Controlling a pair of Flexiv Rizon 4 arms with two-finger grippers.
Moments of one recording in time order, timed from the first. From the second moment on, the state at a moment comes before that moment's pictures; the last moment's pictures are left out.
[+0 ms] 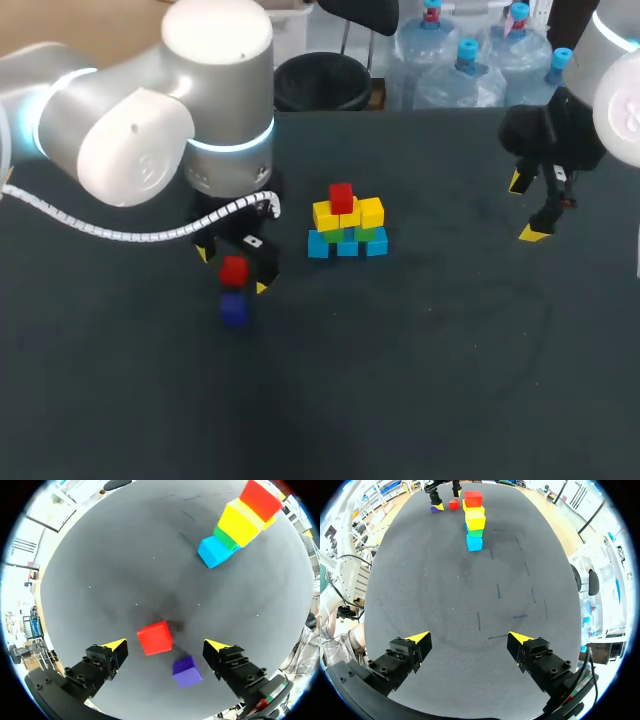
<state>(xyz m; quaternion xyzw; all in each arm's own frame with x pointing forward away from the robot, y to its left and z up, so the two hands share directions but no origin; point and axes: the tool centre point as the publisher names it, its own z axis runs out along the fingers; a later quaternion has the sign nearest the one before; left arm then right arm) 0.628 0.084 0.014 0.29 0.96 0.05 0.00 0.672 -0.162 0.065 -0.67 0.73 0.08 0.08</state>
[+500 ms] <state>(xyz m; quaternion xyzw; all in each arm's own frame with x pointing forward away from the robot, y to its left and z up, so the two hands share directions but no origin) 0.637 0.093 0.006 0.30 0.95 0.04 -0.01 0.672 -0.163 0.065 -0.67 0.73 0.08 0.08</state>
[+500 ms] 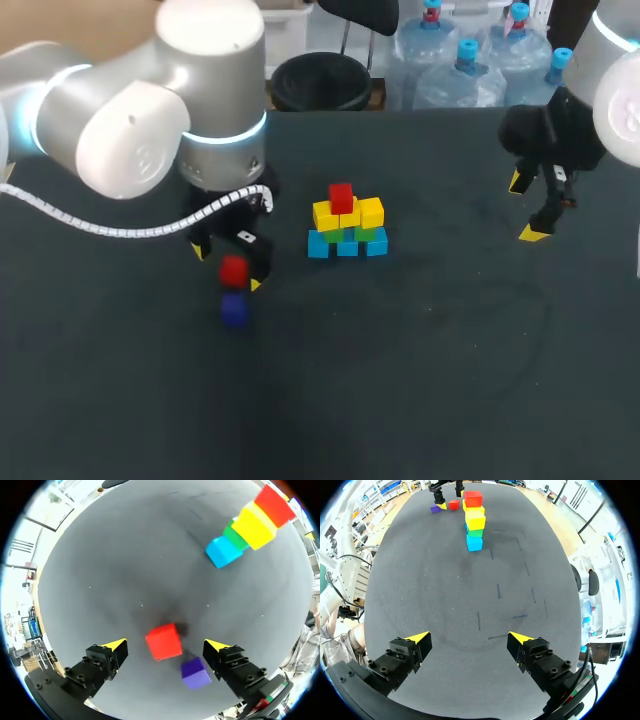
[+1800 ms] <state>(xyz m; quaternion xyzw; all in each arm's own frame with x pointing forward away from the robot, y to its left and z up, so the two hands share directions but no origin) 0.644 0.064 0.005 0.40 0.92 0.01 0.02 0.672 -0.163 0.065 -0.67 0.73 0.08 0.08</state>
